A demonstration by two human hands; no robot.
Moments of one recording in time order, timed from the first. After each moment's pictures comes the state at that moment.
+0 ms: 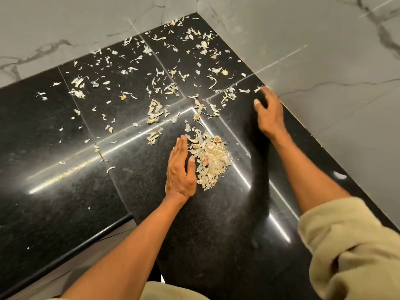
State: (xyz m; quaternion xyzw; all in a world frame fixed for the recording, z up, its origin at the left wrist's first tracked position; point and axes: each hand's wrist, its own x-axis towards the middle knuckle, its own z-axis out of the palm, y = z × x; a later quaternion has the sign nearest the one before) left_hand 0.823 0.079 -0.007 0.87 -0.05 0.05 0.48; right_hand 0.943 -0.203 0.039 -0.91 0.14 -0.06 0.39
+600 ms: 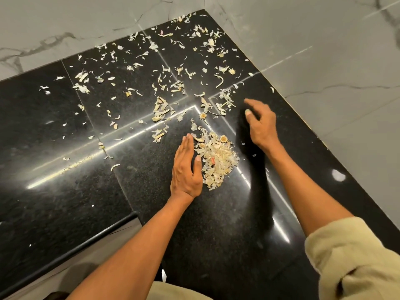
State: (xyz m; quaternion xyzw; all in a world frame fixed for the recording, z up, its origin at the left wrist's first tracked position) left_hand 0.824 0.079 -0.007 0.86 -0.05 0.05 0.50; right_hand 0.924 -0.162 0.028 -0.91 0.04 -0.08 0.39
